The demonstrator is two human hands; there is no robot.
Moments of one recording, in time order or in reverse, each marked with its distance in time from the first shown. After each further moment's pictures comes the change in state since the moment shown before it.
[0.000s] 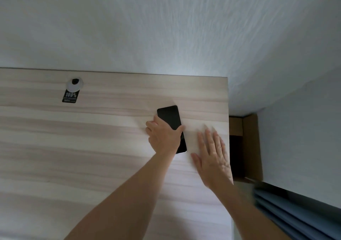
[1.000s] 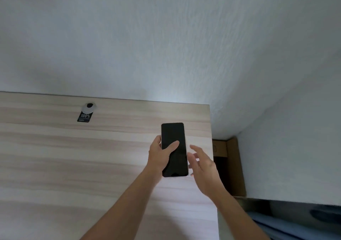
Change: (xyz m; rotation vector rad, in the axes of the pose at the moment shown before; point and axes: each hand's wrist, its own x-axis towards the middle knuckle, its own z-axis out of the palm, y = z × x) left_hand -0.084 -0.016 -0.101 -0.984 -0.419 0.006; right_hand -0.058 -0.053 -0.142 0.861 -0.078 0.173
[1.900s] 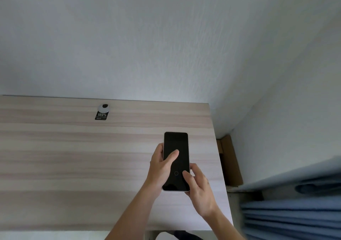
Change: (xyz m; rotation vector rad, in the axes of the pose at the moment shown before) left_hand -0.119 -0.015 -0.110 -0.006 -0.167 0.170; right_hand -0.147 -0.056 0.107 0.460 0.069 0.013
